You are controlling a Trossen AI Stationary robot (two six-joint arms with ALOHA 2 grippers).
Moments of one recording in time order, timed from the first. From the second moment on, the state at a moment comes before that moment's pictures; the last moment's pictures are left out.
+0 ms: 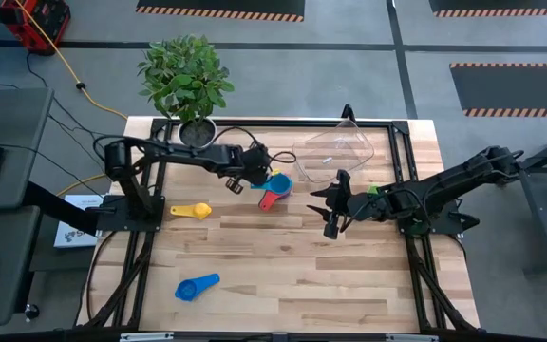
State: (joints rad) left arm 0.25 1.77 1.11 -0.46 -0.34 1.00; right arm 0.31 1.20 0.82 -0.15 0.55 0.15
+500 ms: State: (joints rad) left arm 0.14 1.79 1.11 -0.51 -0.29 0.92; right arm 0.31 1.20 0.82 -0.14 0.55 0.16
